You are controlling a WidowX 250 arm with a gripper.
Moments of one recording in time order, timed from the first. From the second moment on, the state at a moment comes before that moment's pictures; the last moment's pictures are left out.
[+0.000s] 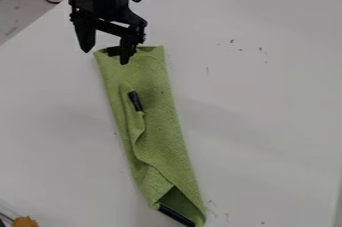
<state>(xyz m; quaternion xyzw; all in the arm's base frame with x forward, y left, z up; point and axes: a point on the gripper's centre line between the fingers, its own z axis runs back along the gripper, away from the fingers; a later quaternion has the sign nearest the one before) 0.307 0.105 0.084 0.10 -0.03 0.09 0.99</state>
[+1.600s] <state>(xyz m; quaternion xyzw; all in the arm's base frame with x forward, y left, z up) 0.302 0.070 0.024 0.00 -0.01 0.10 0.99</state>
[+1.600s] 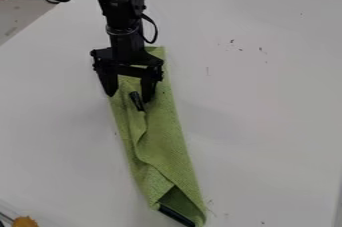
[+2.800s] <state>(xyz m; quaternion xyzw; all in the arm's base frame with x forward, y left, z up) 0.301 0.064 0.010 -0.02 0.02 0.07 1.00</state>
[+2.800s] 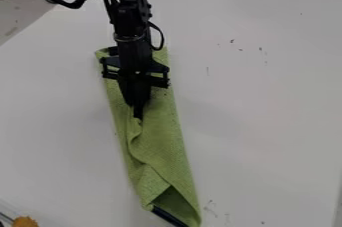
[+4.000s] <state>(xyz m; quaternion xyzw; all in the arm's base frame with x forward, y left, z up) 0.383 -0.019 0.073 0.00 -0.02 -0.02 1.00</state>
